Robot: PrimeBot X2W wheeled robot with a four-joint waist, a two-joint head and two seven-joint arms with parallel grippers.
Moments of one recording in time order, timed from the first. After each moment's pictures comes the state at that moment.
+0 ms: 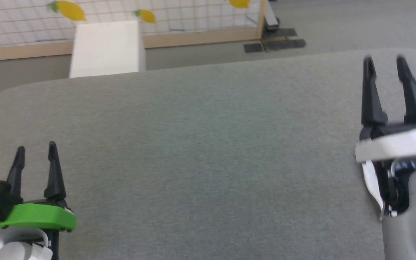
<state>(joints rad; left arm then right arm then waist) -0.03 0.37 -0.01 0.00 -0.46 0.06 -0.24 -0.34 -0.05 -0.10 0.01 0.19 0.13 -0.11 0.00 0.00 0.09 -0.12</state>
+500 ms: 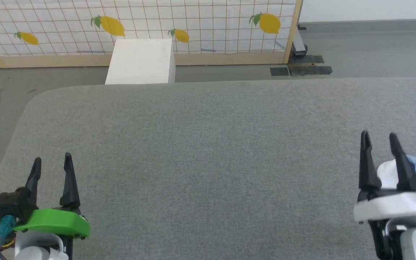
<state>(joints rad) -0.03 0.34 -0.05 0.07 -0.42 0.08 -0.25 -0.09 -0.05 -0.13 0.09 0.24 0.13 -0.23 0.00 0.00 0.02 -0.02</state>
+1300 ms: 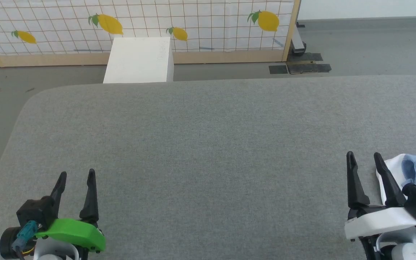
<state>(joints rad) -0.02 0.32 -0.12 0.15 -0.42 0.04 -0.25 -0.01 -0.05 -0.09 0.11 0.23 0.13 -0.21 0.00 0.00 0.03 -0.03</state>
